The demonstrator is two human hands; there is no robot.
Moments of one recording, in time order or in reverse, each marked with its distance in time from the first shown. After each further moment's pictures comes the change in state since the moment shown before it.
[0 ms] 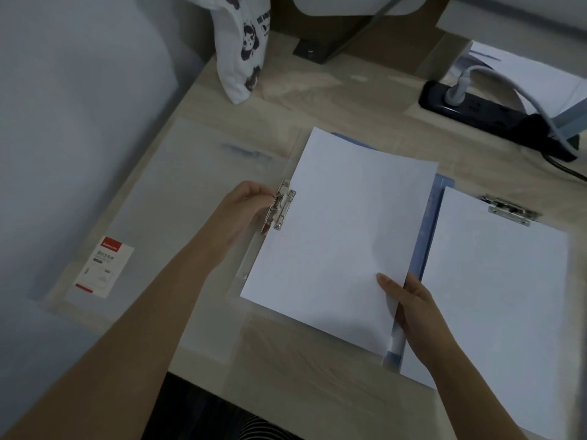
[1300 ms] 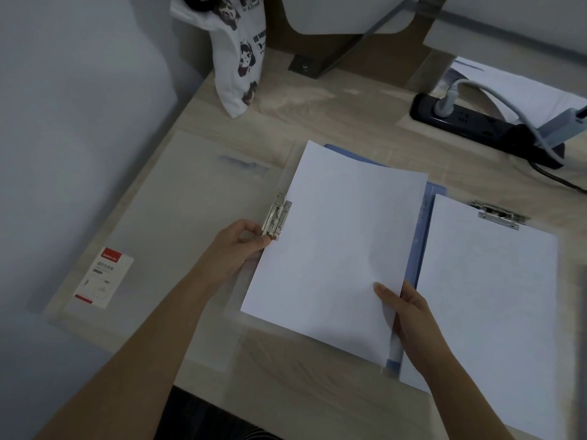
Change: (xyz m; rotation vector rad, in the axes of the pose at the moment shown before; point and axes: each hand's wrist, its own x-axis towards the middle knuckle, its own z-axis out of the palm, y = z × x) left_hand -0.007 -0.037 -0.003 0.014 -0.006 -0.099; right_hand -0.002 0.003 0.000 -0.042 0.051 0.015
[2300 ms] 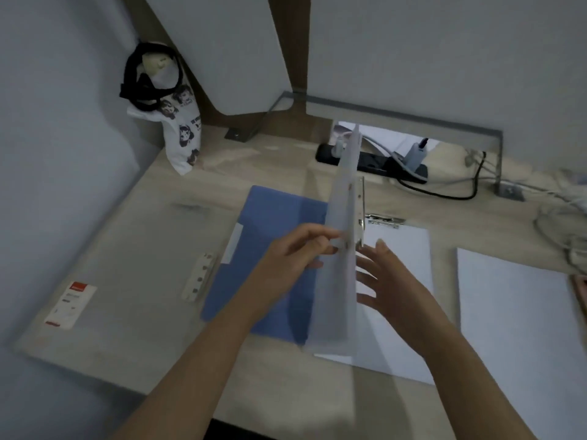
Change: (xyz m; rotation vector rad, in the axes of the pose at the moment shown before) left_hand -0.132 0.098 0.160 0.046 -0.302 0.473; right_hand -0.105 -0.099 -0.086 0.046 -0.237 -0.182
